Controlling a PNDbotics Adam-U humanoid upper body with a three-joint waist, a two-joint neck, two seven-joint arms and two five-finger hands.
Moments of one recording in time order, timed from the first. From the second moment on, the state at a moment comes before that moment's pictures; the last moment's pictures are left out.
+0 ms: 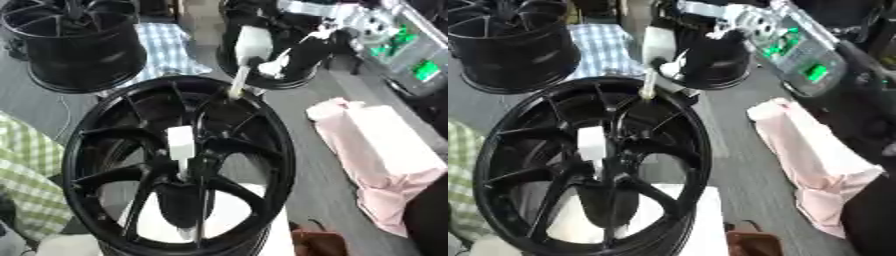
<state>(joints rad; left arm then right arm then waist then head) -0.15 0.14 0.28 -1.65 0.14 0.05 -0.91 -0.33 -1.02 0.08 -1.91 0.01 0.36 0.21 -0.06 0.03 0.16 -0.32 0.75</state>
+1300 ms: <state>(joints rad) -0.12 0.15 0.33 -1.63 0.13 0.00 -0.91 0.11 -0.17 -0.10 -1.51 -0.16 -0.04 -0.91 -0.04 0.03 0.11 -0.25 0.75</state>
